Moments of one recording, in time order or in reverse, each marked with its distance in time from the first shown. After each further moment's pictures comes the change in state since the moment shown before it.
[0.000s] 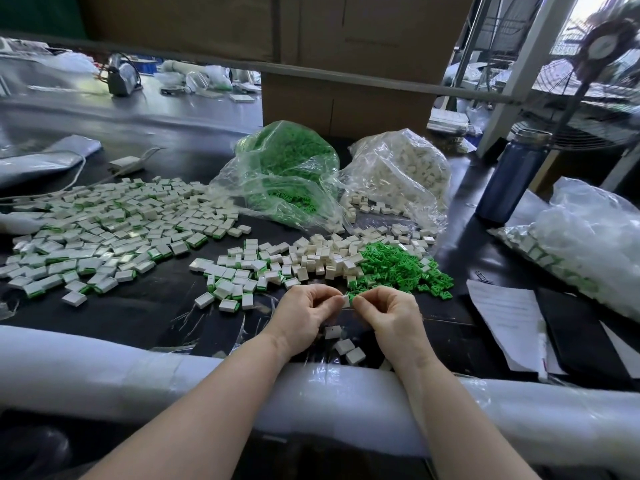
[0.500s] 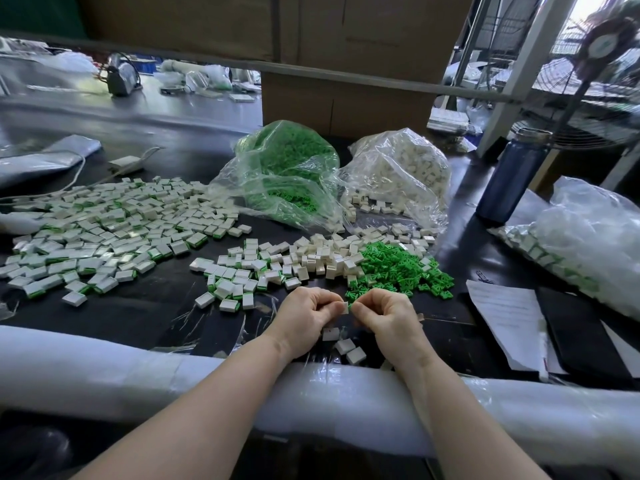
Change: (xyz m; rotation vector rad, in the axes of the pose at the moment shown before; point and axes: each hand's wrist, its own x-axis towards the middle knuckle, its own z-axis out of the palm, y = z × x) left_hand -0.001 -0.004 0.000 0.088 -0.002 0.010; right_hand -0.001 -0.001 -0.001 -0.044 -0.103 0.044
